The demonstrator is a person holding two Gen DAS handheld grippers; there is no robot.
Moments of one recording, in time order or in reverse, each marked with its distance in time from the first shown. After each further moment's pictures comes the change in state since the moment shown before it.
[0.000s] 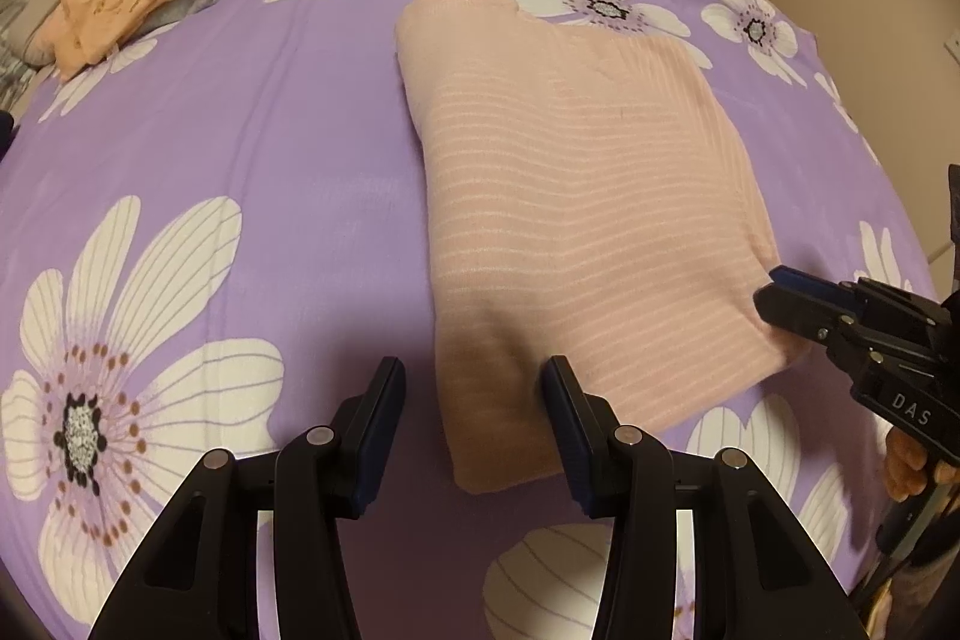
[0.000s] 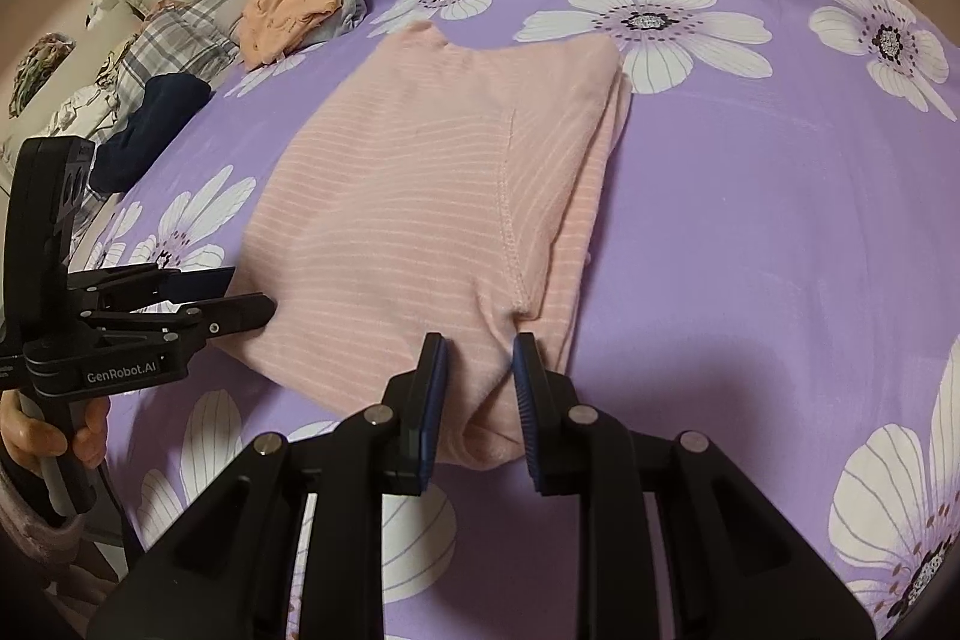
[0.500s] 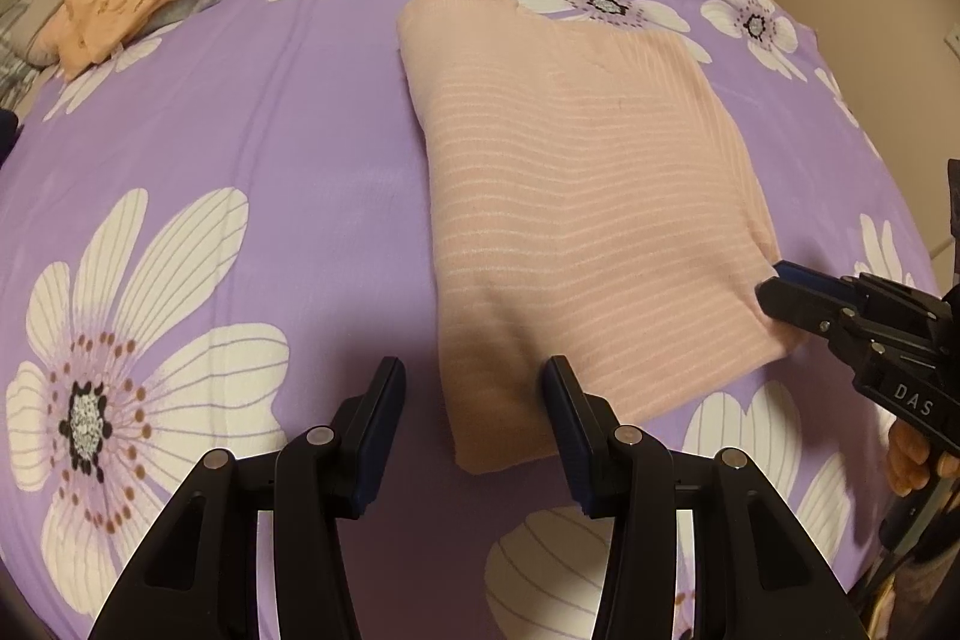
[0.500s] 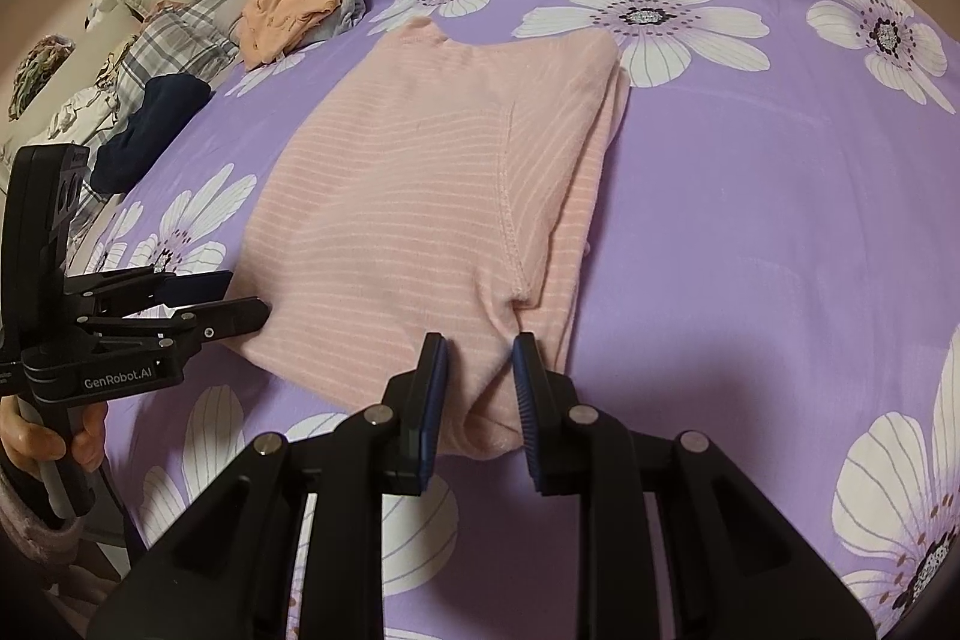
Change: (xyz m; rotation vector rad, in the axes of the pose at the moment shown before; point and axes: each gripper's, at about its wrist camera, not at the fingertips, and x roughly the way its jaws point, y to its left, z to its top) left arm -0.003 -0.002 -0.004 0.005 0.003 0.009; right arm -0.001 0.000 -0.001 0.006 0.001 0.003
